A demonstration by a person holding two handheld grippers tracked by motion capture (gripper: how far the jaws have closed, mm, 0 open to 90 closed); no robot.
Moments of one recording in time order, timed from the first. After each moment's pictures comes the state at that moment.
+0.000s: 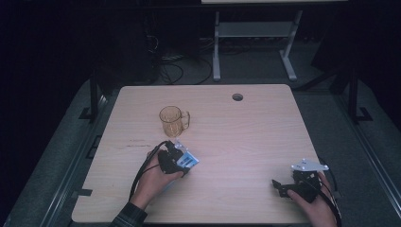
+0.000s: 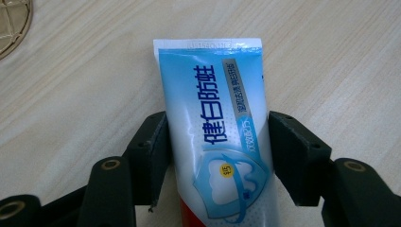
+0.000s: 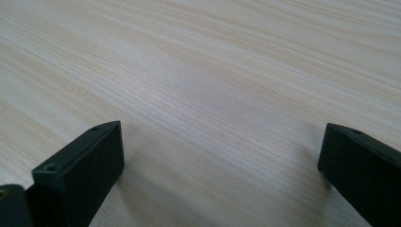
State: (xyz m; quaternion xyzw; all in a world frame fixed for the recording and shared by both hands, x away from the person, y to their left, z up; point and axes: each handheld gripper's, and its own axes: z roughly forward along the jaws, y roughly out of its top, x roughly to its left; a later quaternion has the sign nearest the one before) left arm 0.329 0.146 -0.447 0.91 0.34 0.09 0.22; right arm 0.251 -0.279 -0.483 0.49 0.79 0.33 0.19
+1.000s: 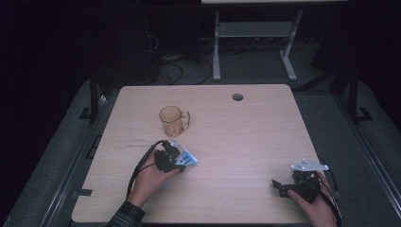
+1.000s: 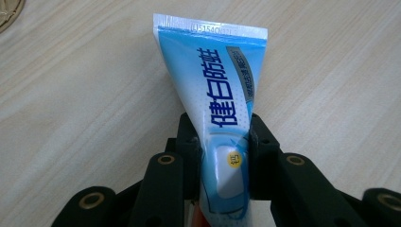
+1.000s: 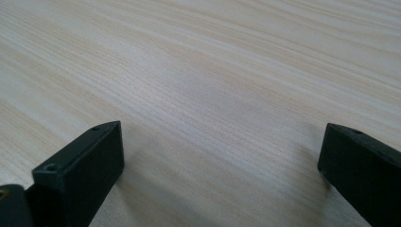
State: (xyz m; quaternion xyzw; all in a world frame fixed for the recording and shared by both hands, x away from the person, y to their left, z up) left arm 0.329 0.157 -0.441 0.91 0.35 0.05 0.23; right arm 0.251 -0.279 -0.483 0.49 0.79 0.33 0.19
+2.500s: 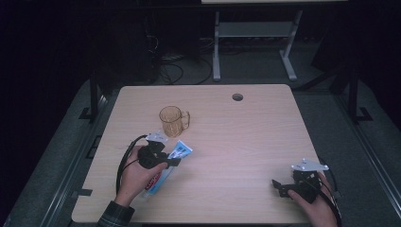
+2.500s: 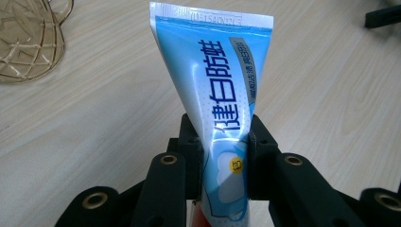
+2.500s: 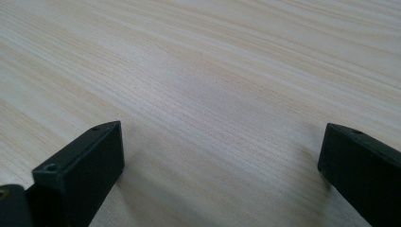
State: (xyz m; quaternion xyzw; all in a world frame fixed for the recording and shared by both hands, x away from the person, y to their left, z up) left arm 0.319 0.193 -0.403 0.86 0.35 0.02 0.37; right arm 0.251 -0.279 -0.483 0.49 0.79 0.33 0.19
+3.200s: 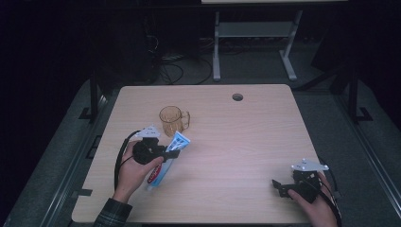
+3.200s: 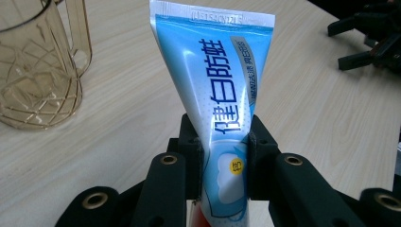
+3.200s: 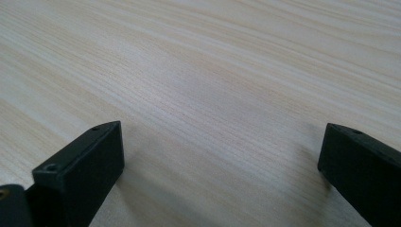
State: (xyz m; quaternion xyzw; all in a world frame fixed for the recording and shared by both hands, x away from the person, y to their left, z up) left arm 0.325 0.205 -0.392 0.83 0.33 0.04 0.44; right arm 0.251 -0.279 -0.483 0.49 0.79 0.33 0.19
